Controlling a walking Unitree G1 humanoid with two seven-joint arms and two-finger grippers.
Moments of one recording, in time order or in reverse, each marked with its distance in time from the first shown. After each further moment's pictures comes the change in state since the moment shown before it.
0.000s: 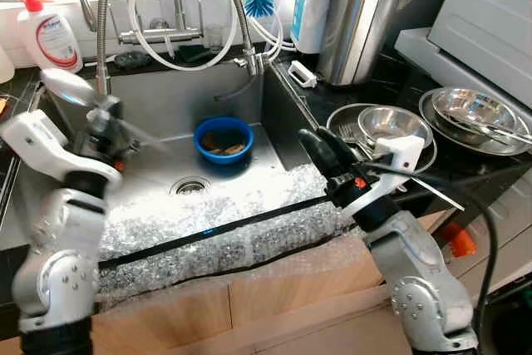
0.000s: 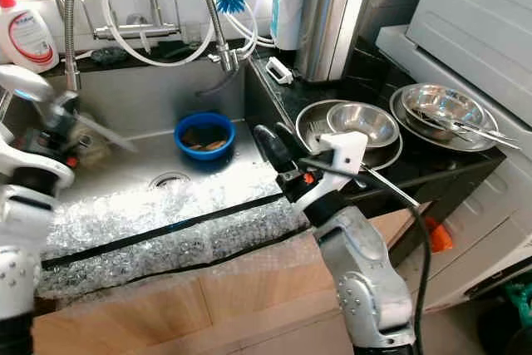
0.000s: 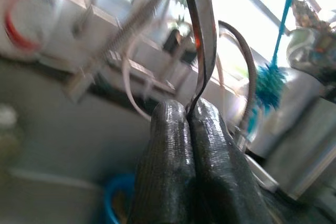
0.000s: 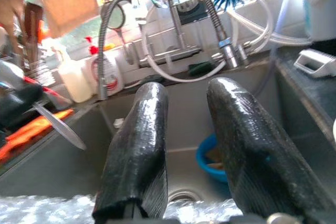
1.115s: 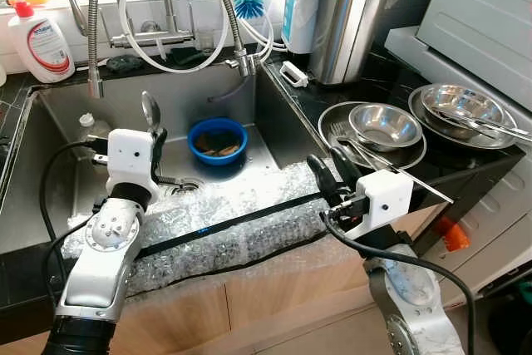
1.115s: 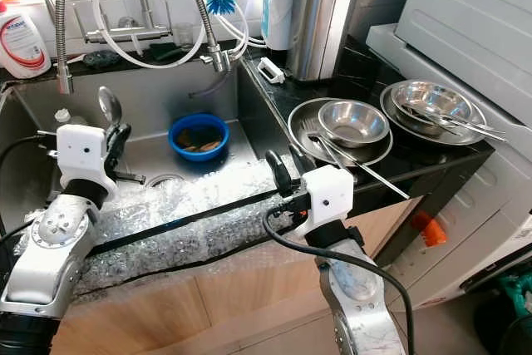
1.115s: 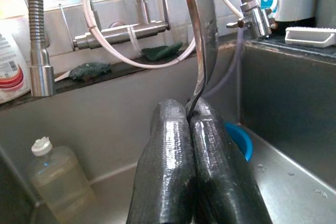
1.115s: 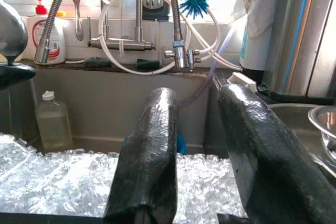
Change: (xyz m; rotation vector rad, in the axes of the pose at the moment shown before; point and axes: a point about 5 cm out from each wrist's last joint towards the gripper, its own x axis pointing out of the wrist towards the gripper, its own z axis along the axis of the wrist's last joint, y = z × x) left arm -0.002 -0.013 -0.066 0.637 0.199 -0.089; right arm -0.026 0.001 -0.026 -0.377 0.022 -0.156
